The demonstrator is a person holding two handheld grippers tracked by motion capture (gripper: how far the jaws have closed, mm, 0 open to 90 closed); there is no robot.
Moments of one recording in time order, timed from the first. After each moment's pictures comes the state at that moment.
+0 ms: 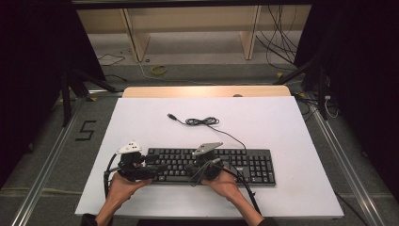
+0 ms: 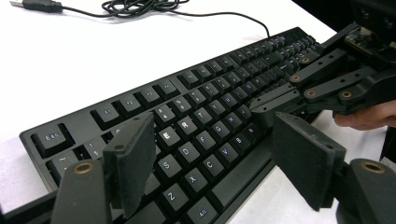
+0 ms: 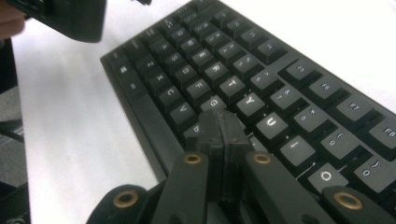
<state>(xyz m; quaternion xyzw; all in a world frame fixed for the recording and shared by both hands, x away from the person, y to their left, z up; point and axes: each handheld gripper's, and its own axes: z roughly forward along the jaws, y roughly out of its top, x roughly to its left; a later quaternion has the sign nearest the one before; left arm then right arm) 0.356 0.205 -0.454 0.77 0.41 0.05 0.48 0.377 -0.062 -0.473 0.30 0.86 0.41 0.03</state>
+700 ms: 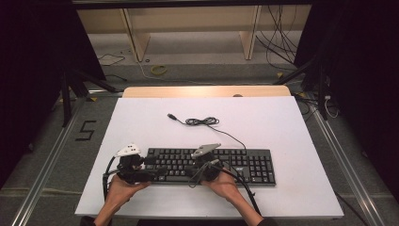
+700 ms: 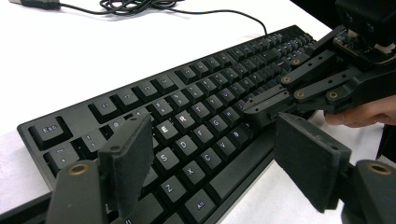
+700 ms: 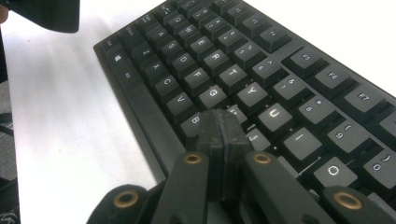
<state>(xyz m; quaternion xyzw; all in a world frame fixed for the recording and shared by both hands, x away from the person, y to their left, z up) 0.351 0.207 -0.457 0.77 0.41 0.05 0.49 0.377 -0.060 -0.479 0.30 0.87 0.39 0.03</state>
